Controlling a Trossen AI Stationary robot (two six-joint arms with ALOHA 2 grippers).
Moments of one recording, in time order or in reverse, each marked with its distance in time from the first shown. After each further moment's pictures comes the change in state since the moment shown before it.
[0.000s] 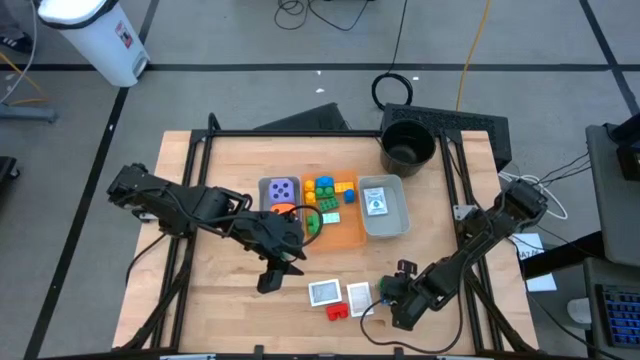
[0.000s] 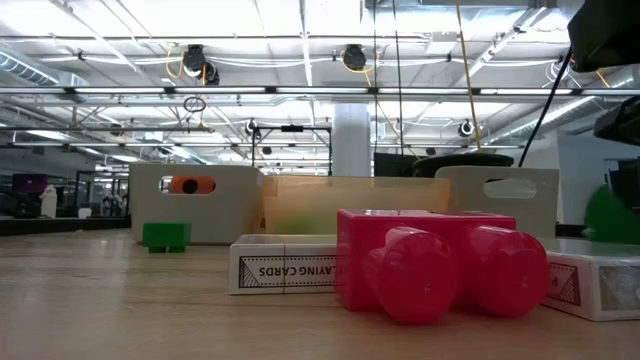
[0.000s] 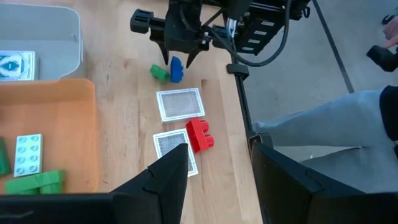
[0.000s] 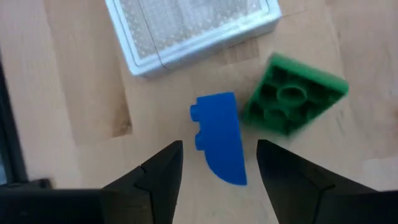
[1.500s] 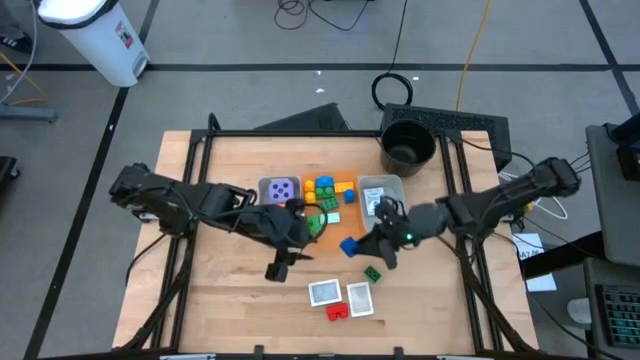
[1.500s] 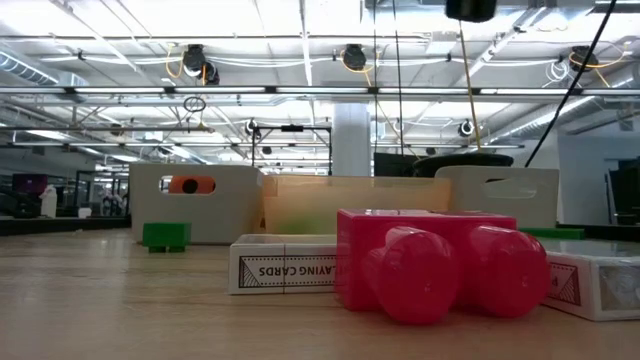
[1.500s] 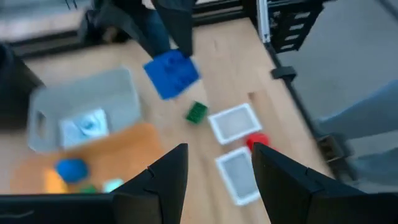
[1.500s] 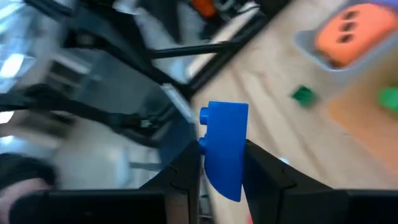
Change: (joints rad) left arm 0.040 0.012 0.001 0.048 -0.131 0.333; right arm -0.415 -0.465 0.000 0.470 -0.082 -0.009
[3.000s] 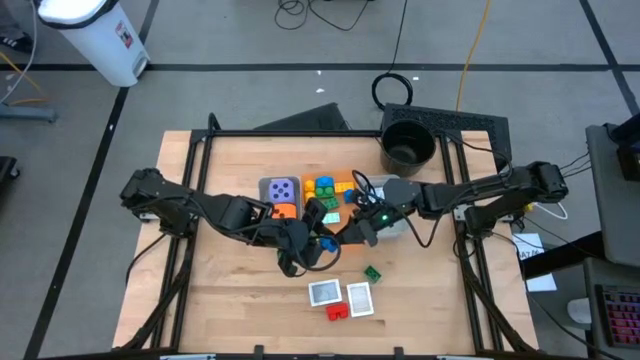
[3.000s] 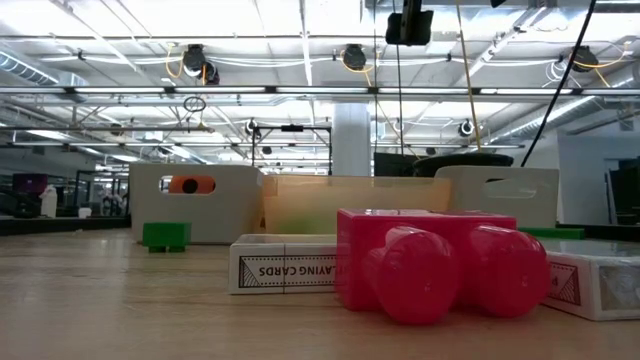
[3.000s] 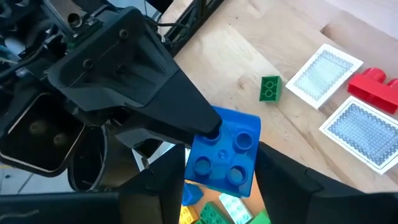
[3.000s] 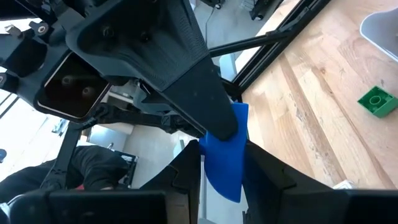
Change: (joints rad) left arm -0.009 0.104 0.000 0.088 -0.258 0.614; right arm -0.238 0.170 0.000 0.334 -0.426 0.099
